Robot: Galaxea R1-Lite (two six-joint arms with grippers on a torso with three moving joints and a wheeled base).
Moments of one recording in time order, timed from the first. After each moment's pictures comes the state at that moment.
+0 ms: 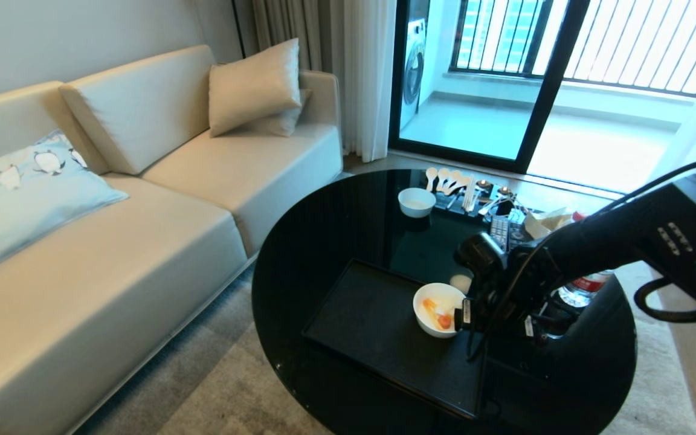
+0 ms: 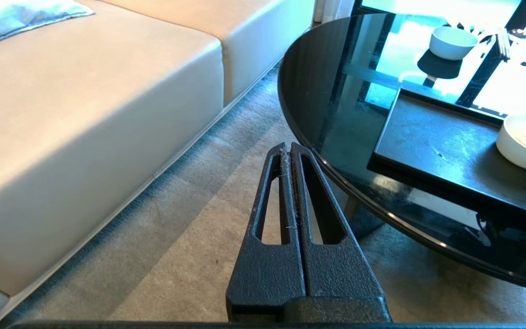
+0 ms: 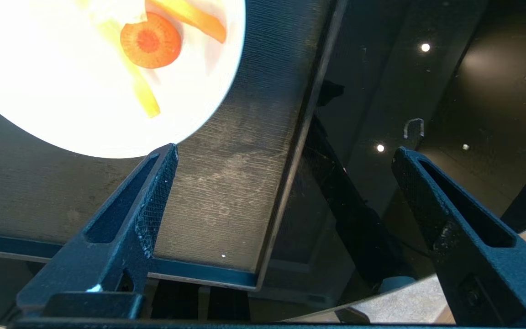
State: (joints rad) left arm 0.00 0.00 0.00 -0.01 0.01 -0.08; right arm 0.41 2.21 -1.31 0.31 -0.23 0.59
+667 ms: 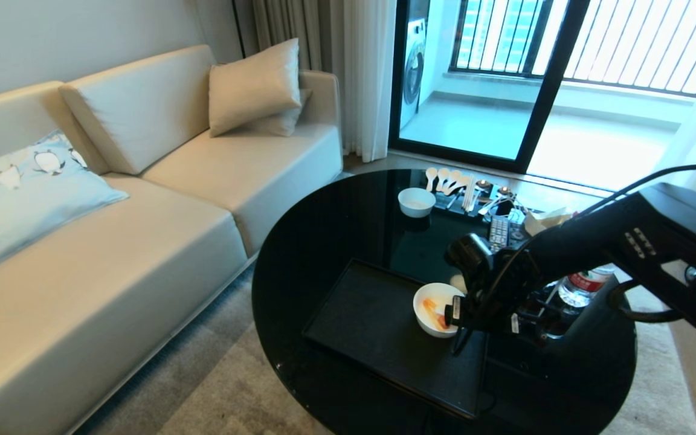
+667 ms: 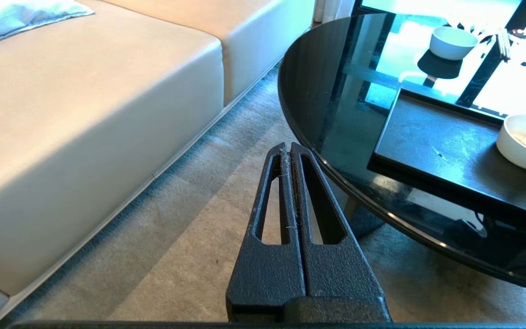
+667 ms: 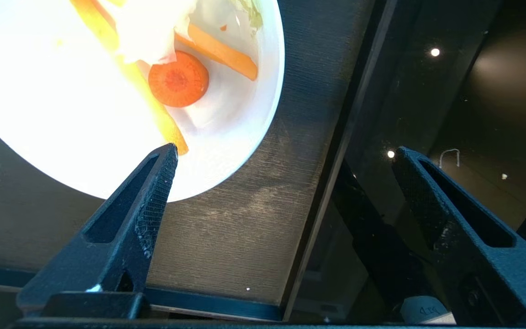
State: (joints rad) left arm 0.00 0.00 0.00 -0.01 0.01 -0.08; right arm 0.42 2.28 -1.38 0.29 -0.23 0.61
